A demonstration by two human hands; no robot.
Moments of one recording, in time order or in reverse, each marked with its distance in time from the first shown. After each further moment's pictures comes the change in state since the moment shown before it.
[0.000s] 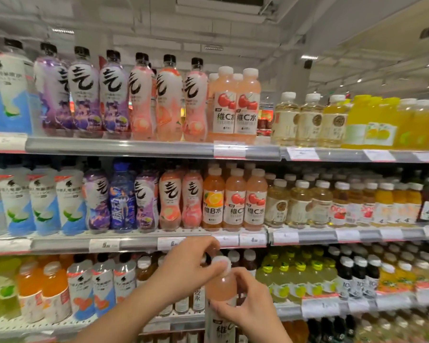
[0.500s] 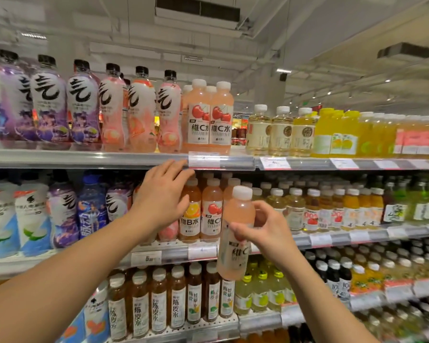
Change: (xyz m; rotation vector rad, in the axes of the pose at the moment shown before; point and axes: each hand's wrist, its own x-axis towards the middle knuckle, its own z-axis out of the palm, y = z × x) left_hand 0.110 0.011 -0.077 0.625 0.397 0.226; right_hand 0.067 -0.070 -0.131 0.038 0.228 -0.153
